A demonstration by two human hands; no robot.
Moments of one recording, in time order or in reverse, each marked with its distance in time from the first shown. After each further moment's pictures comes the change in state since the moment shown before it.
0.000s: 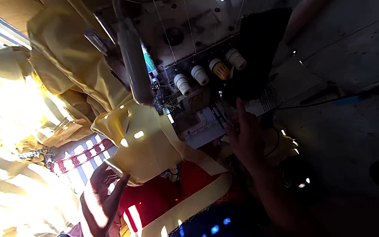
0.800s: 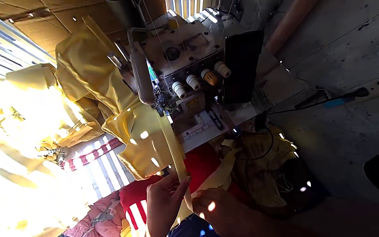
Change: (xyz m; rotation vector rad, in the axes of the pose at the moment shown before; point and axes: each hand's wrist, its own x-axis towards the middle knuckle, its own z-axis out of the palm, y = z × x) left_hand -0.042 0.089 0.097 -0.268 -0.207 -0.154; right_hand -0.125 -0.074 -0.032 0.275 -0.758 -0.607
